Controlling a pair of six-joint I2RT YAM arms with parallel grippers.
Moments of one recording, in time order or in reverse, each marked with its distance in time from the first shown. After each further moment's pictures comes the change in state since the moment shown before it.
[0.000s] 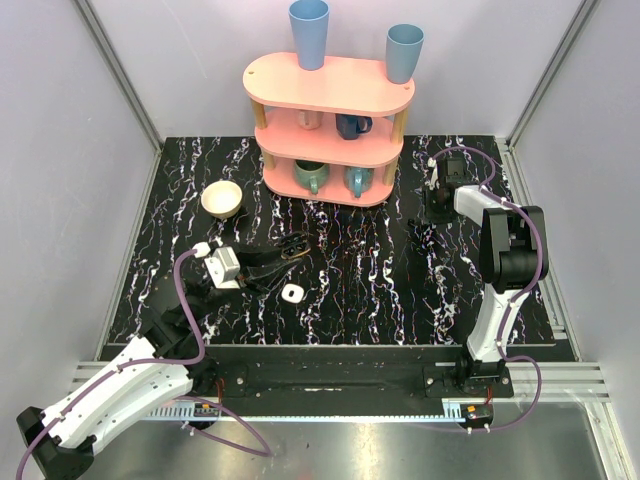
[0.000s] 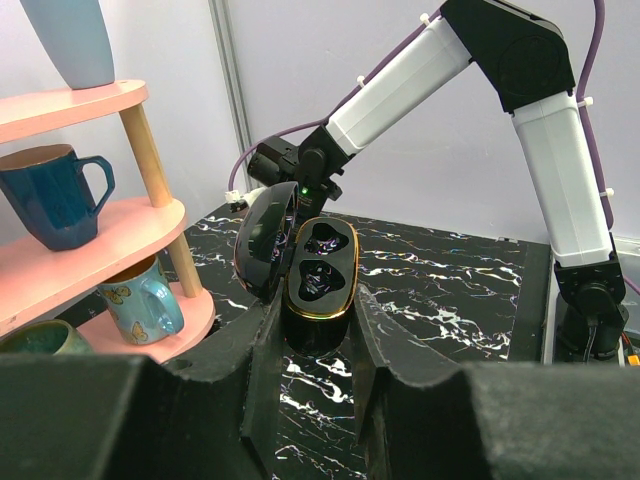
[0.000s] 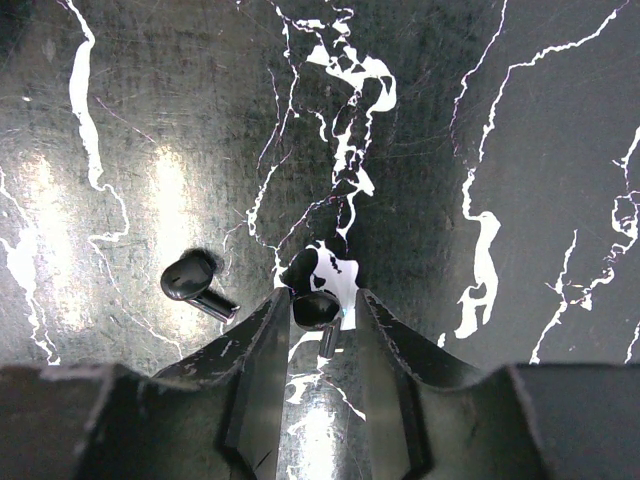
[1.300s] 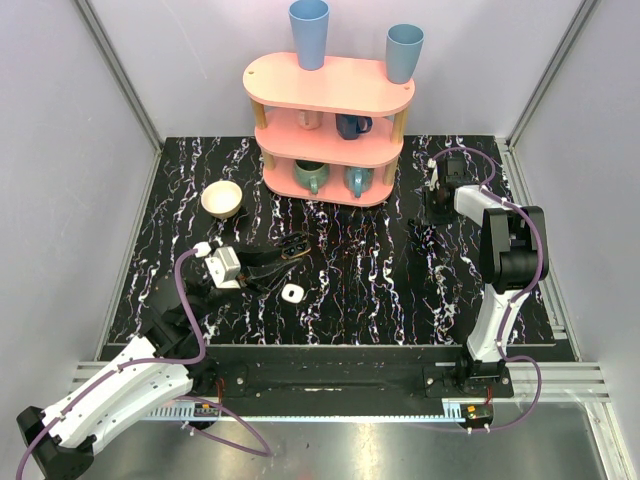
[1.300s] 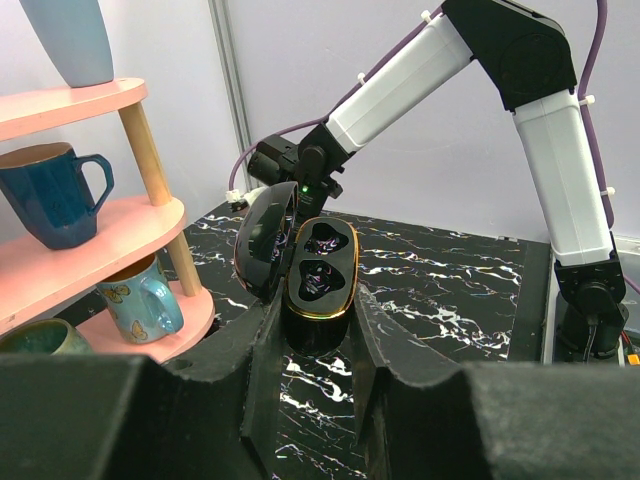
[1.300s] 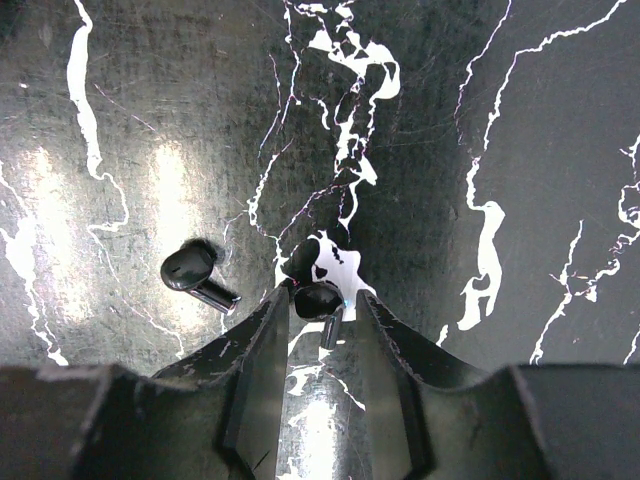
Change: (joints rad) left arm 0.000 0.004 0.000 0.000 0.001 0.000; right arm 0.000 -0.003 0.001 -0.020 -0.004 0.000
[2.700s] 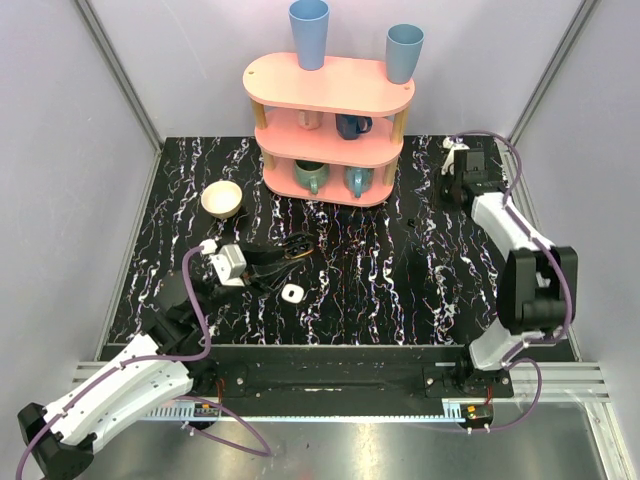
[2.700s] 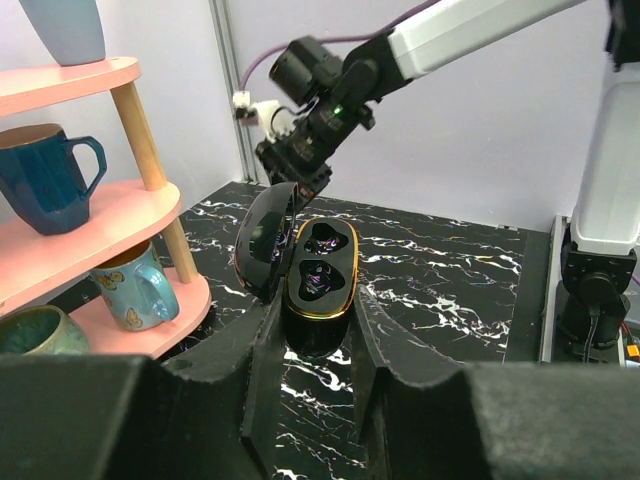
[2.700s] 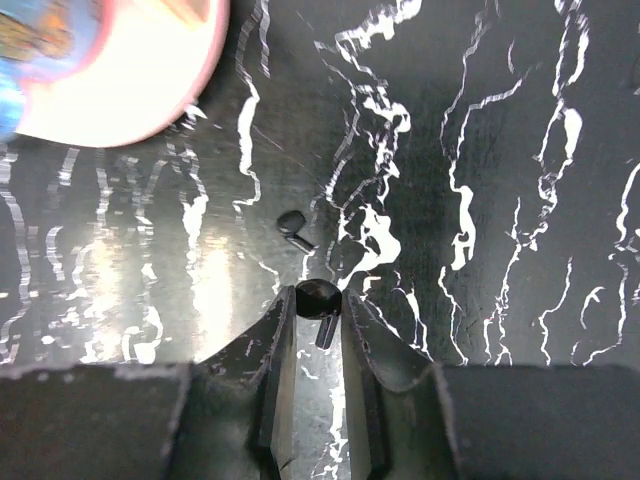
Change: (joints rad) left arm 0.000 0.027 0.000 -0.008 0.000 -0.001; right arm 0.007 -0.284 -0.078 0.013 -0.057 0.058
